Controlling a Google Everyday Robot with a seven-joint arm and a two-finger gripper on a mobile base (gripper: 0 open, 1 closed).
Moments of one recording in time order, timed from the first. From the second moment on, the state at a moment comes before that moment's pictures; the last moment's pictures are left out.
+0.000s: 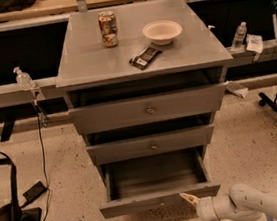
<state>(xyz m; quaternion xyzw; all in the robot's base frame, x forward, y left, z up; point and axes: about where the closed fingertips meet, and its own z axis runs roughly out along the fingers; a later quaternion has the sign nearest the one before) 0.433 -0.135 0.283 -0.55 0.68 0.35 0.35</state>
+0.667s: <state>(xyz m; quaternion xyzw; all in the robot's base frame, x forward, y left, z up) 0.435 -0.134 0.270 -0.56 0.68 0.33 0.33</state>
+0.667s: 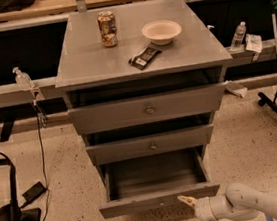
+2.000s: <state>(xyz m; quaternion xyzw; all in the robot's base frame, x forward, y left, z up) 0.512 -0.174 0.168 -0.62 0.68 0.20 0.34</state>
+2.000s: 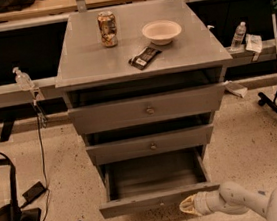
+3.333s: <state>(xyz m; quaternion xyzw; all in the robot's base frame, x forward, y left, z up) 0.582 -0.167 0.153 -0.60 0.67 0.15 0.40</state>
